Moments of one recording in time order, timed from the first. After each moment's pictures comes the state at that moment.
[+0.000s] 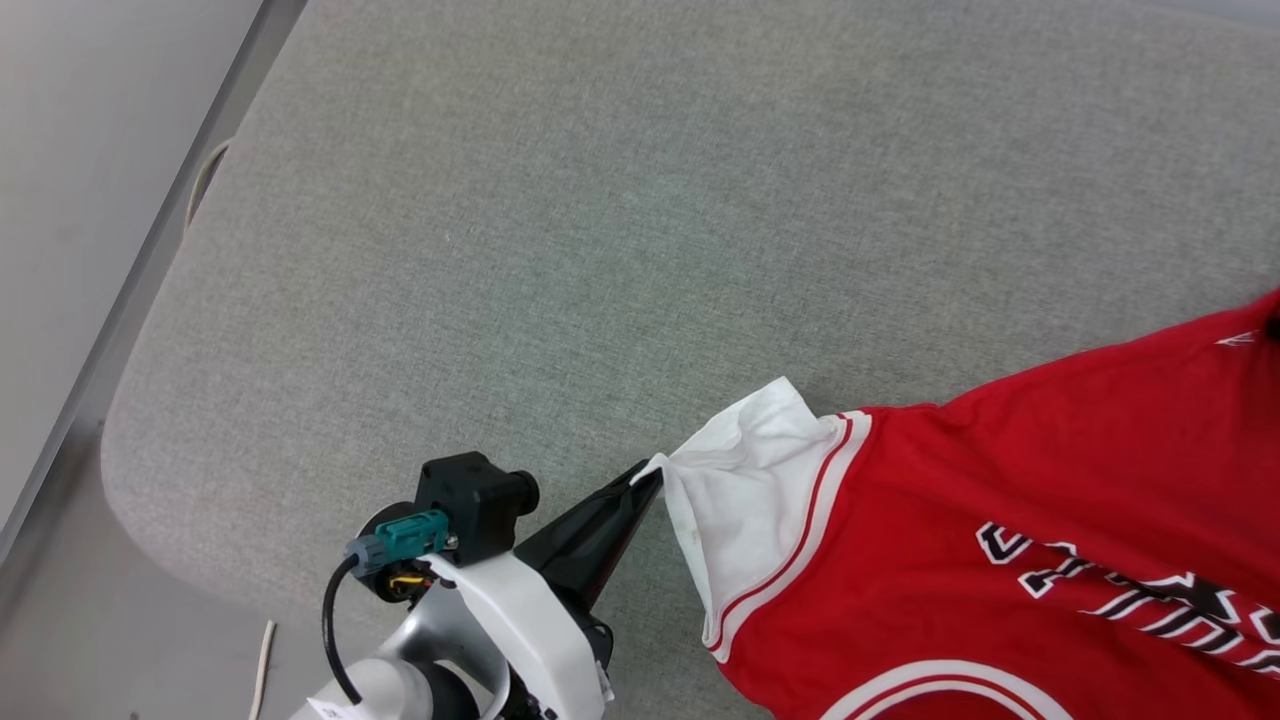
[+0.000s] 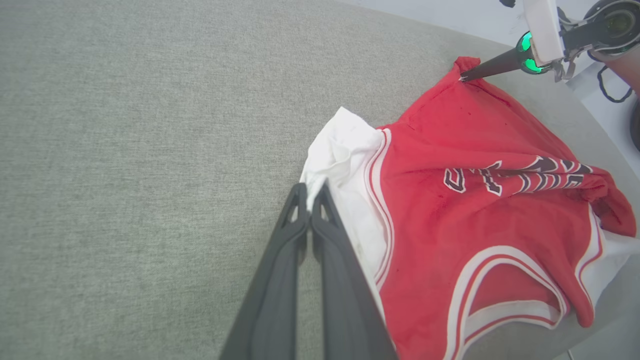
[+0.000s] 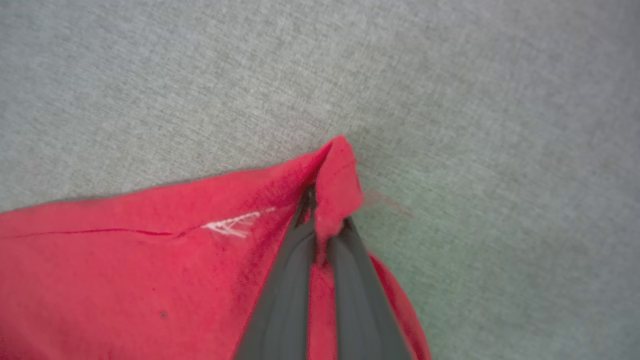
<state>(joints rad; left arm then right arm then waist) -0.25 0.43 -0.65 -0.25 -0.70 0.06 0.17 -0.64 -0.58 0.06 0.30 0.46 0.13 1.07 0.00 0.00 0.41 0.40</state>
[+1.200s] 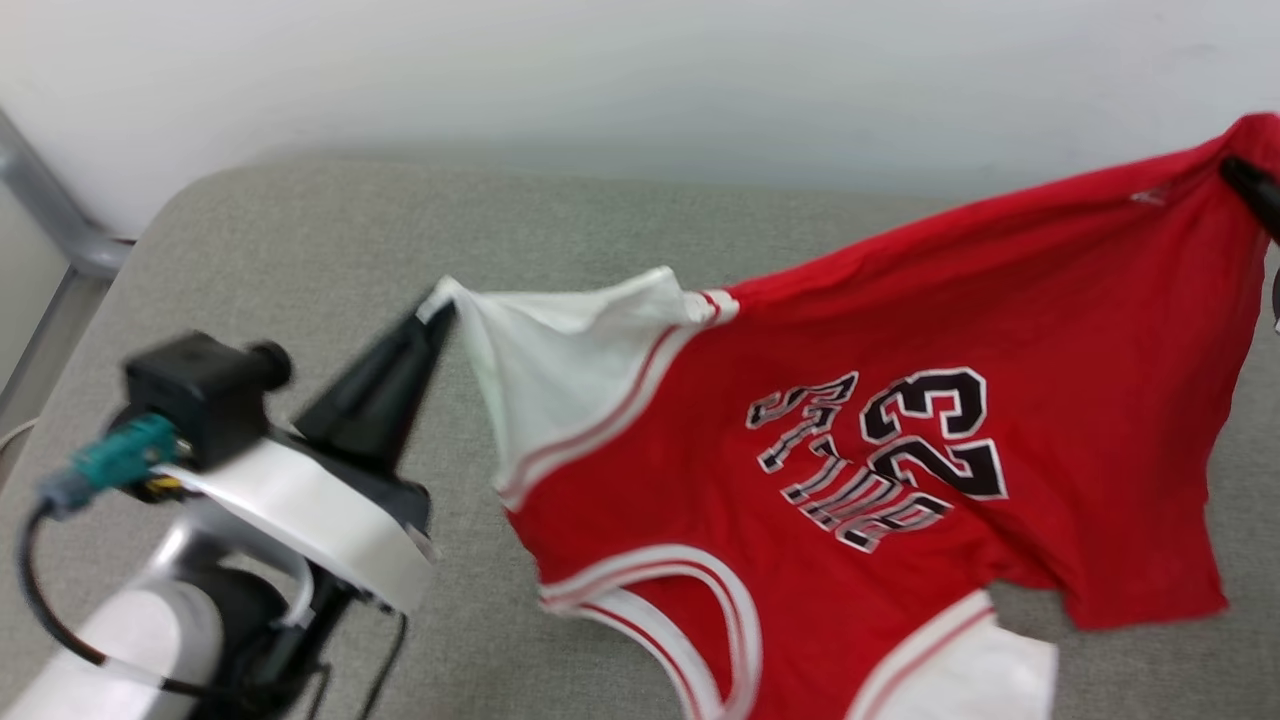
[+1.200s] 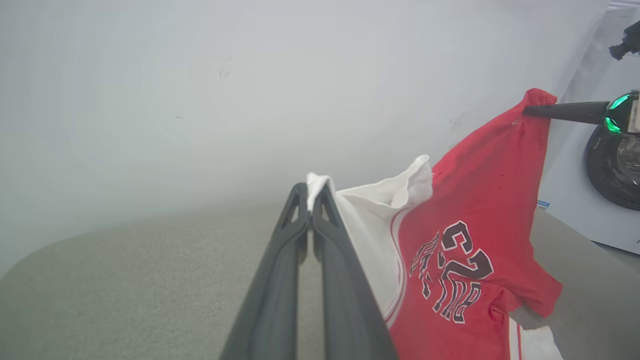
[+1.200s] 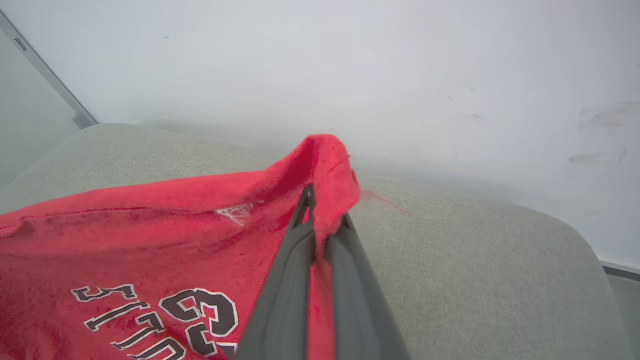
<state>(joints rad) -0.28 0.60 -0.41 -0.43 -0.72 0.19 0.18 -0.61 -0.53 0.03 0.14 0.64 0.13 0.68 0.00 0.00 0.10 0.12</state>
